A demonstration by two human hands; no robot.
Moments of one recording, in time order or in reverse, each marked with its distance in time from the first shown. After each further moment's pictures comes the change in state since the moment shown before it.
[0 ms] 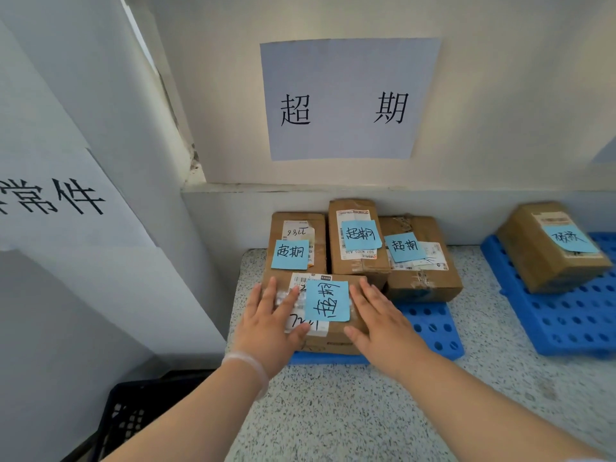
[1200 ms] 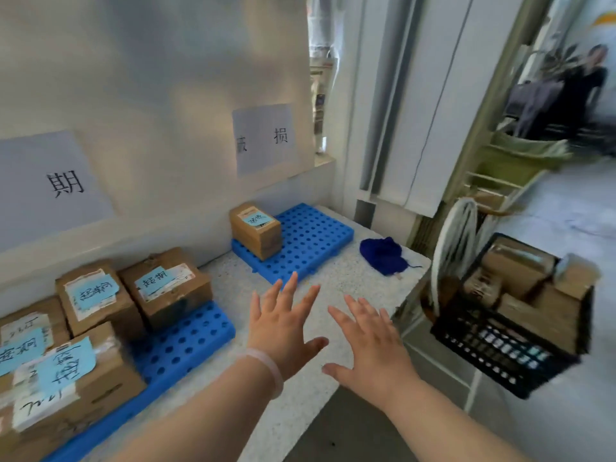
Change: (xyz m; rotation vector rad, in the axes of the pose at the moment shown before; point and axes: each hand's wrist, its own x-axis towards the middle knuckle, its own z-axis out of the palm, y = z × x) left_hand -0.194 0.332 0.047 0.226 0.058 0.970; right_hand -0.386 0.121 -0.009 -0.098 0.506 0.628
